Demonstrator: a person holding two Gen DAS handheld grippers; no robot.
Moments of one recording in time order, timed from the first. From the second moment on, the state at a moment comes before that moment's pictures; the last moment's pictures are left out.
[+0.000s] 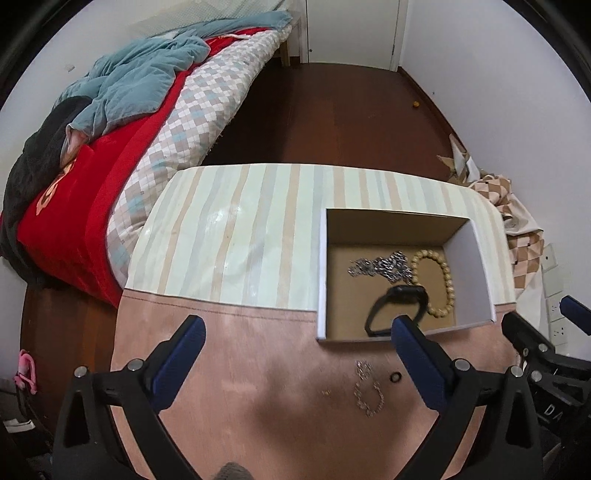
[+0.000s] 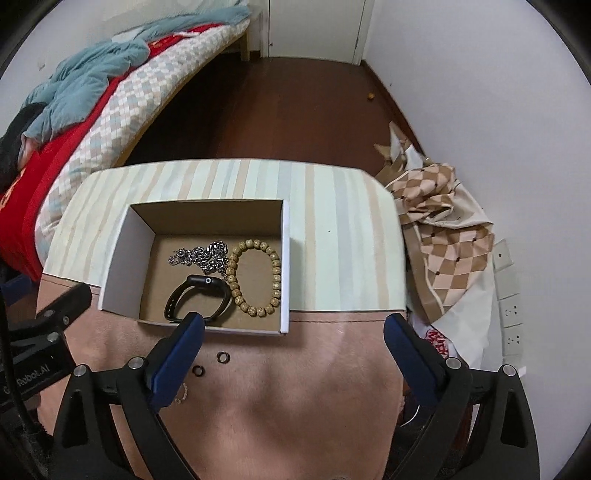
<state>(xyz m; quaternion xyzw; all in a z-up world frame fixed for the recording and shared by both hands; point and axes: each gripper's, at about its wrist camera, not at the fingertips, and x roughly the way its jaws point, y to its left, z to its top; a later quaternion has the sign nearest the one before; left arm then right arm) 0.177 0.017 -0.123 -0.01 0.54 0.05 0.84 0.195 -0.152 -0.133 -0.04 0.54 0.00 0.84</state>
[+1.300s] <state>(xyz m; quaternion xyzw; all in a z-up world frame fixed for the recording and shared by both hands) 0.091 0.053 -0.141 -0.01 0.54 0.14 0.83 0.109 -0.177 -0.173 0.11 0.56 0.06 0.82</state>
